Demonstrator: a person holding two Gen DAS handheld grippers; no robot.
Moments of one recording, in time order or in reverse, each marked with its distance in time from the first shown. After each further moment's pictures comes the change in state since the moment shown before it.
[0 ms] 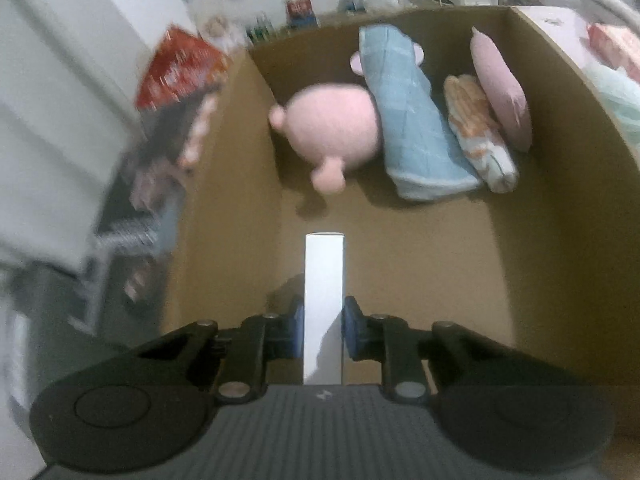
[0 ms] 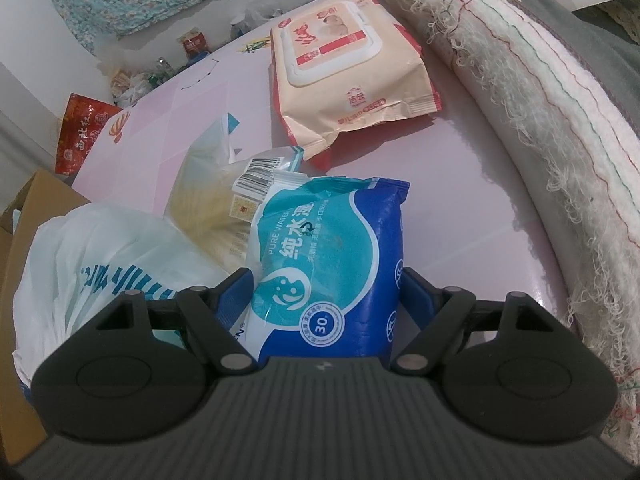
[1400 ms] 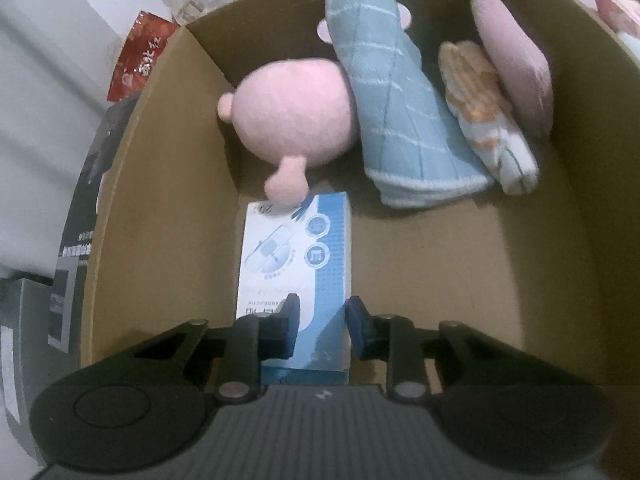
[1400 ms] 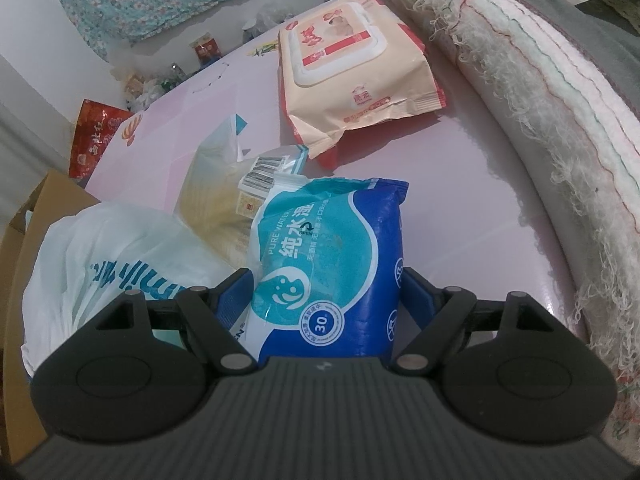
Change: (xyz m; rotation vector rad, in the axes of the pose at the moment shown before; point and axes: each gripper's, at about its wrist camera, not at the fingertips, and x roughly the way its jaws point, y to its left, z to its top) left arm 0.061 -0.019 0.018 0.011 0.080 -0.058; right arm -0.004 -0.005 -0.005 0.004 -0.021 0.043
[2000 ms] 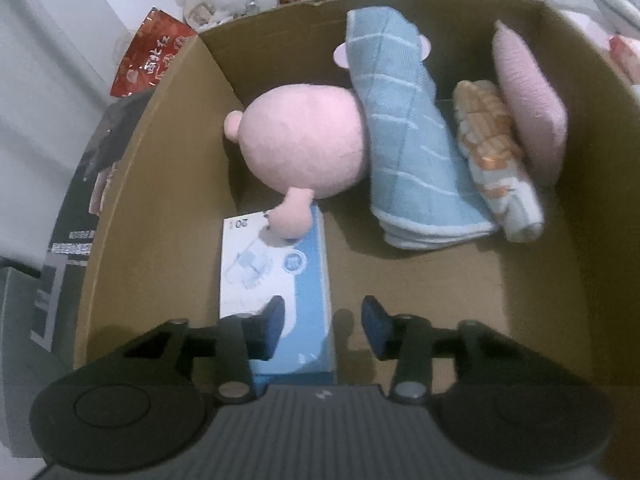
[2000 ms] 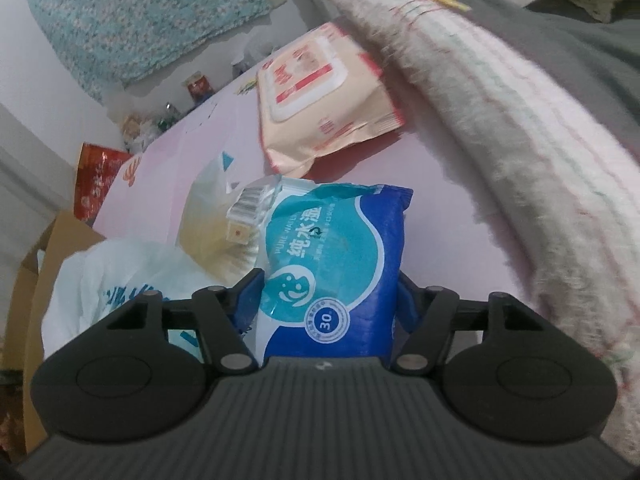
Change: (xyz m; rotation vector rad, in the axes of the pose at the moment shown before) left arm -0.009 0.002 0.003 -0.074 -0.043 -0.049; right arm -0.028 -0.023 -0.006 0.100 -0.094 0.019
